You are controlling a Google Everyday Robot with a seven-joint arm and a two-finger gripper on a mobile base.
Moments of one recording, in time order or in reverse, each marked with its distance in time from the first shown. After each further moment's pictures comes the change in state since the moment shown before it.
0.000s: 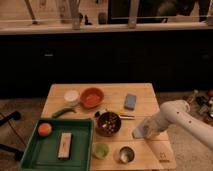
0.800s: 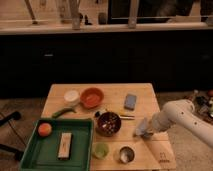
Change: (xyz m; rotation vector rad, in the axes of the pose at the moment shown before) arm -0.013 0.001 -0.036 0.067 -0.016 -0.037
